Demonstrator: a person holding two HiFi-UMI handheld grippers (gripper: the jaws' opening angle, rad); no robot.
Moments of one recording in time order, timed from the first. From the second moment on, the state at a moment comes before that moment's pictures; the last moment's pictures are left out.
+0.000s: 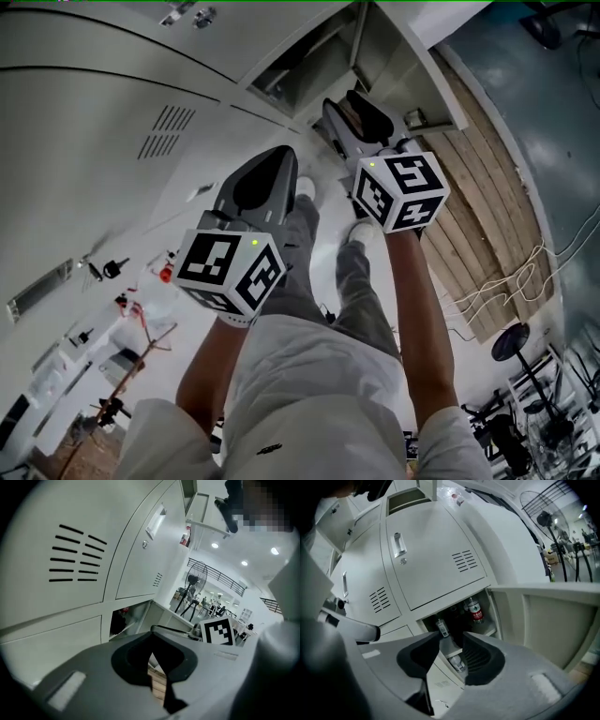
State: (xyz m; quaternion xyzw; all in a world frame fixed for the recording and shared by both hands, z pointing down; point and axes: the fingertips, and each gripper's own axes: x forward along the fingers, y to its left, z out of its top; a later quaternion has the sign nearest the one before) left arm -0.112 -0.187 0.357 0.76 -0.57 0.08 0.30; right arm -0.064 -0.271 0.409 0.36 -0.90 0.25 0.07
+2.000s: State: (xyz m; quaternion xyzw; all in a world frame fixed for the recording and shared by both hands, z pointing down) left arm -0.031 -0.034 0.158 0.79 -0.61 0.01 0.10; right arm 0.136 -0.068 0.154 0.40 -0.92 0.06 0.02
